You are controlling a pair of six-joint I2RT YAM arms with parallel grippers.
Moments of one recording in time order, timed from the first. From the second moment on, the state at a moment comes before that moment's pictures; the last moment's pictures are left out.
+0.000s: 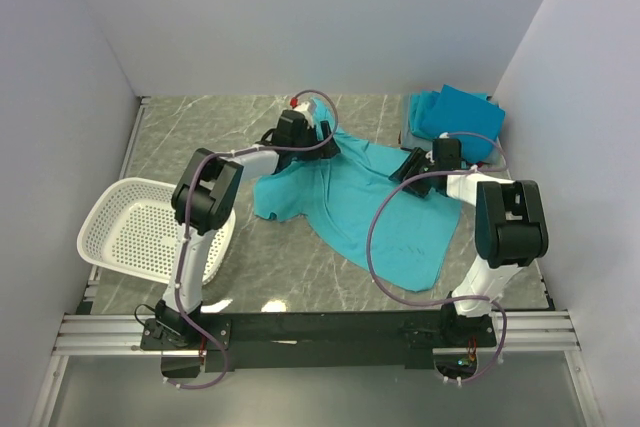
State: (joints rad) left arm -0.49 2.25 1.53 0.19 0.21 -0.53; right arm 0.02 1.75 0.90 0.00 -0.29 0.66
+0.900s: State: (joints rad) left arm -0.31 1.37 0.81 0.16 0.08 -0.47; right arm 0.54 1.52 0.99 -0.09 -0.06 0.64
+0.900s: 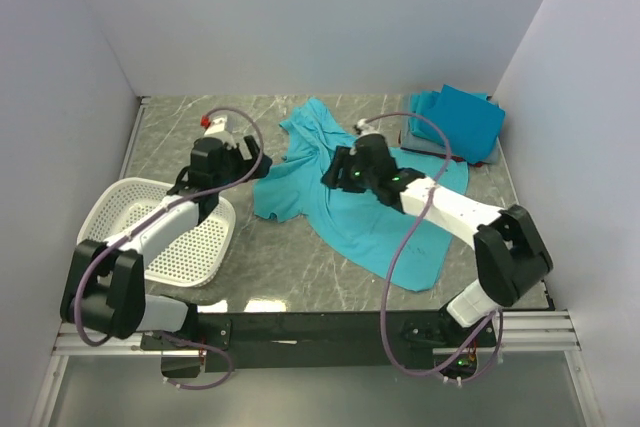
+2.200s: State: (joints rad) left arm -0.20 1.22 0.66 0.21 0.14 -0.52; right arm 0.85 2.05 1.42 -0.35 0.25 0.65
